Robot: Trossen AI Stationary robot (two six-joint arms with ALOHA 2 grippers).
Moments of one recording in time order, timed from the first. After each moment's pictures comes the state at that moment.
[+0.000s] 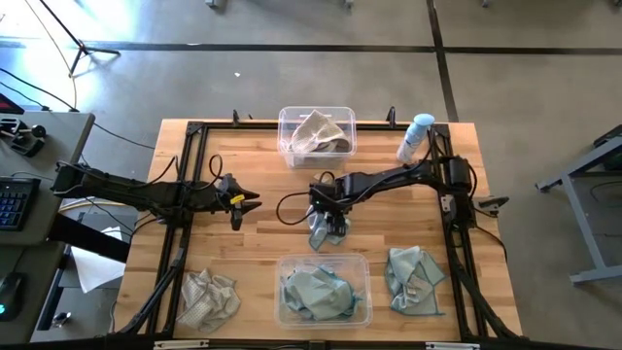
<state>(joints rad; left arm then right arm) -0.07 0.68 0.21 0.06 -0.29 -0.42 -0.03 2.02 1.36 -0.71 -0.01 0.04</state>
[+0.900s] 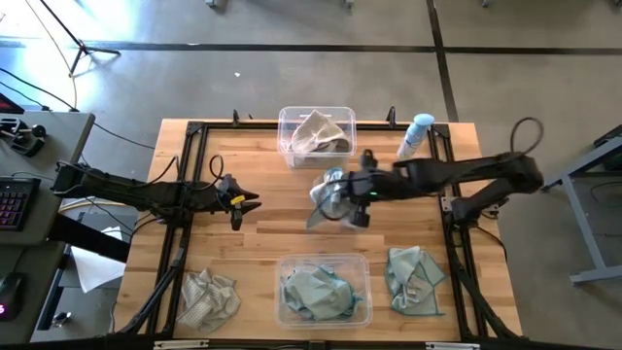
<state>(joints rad) -0.07 0.68 0.21 0.04 -0.29 -0.44 0.10 1.47 1.36 -0.79 0.27 0.11</state>
